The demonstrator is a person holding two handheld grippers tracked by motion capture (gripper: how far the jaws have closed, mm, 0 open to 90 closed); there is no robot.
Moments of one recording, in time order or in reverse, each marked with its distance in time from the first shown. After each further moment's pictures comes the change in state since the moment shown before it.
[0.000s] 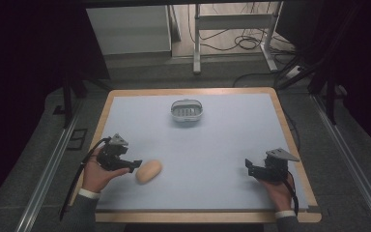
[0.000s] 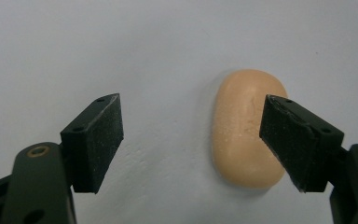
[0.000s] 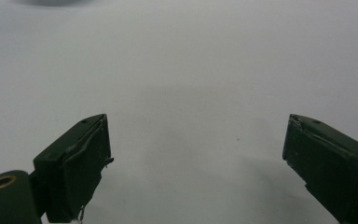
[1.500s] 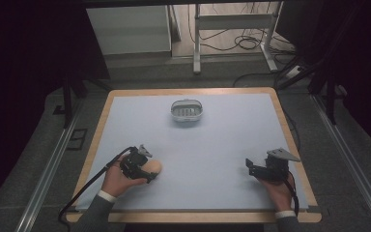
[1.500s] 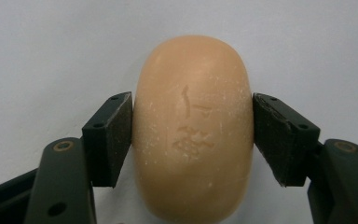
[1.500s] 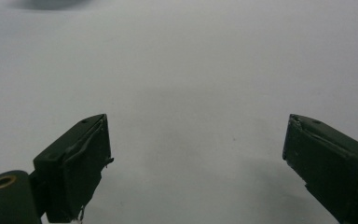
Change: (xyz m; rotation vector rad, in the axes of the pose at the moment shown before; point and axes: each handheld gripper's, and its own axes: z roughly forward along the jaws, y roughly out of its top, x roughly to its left) left arm -0.042 0.005 0.053 0.174 -0.056 0.104; right arm -0.001 0.000 0.000 -0.007 -0.008 0.016
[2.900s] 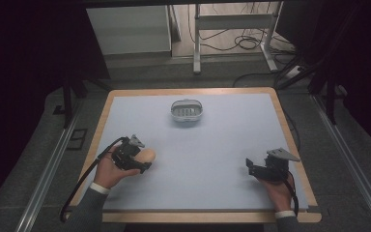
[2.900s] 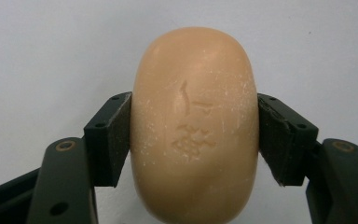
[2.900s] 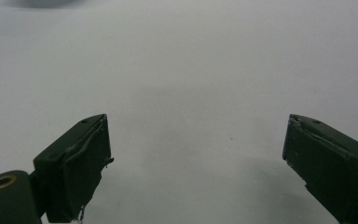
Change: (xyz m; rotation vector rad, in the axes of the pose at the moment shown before) left arm 0.020 0.010 -0.032 -0.058 0.050 0.005; right arm 0.000 0.000 0.000 0.007 -0.014 0.002
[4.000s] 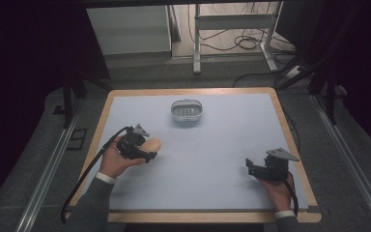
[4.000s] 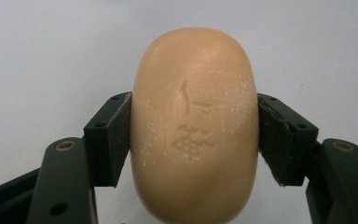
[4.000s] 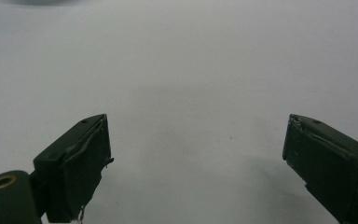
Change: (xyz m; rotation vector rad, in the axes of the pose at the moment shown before) left arm 0.008 0.032 -0.001 -0.049 -0.013 0.009; right arm 0.000 0.000 0.001 0.007 -0.006 -0.005
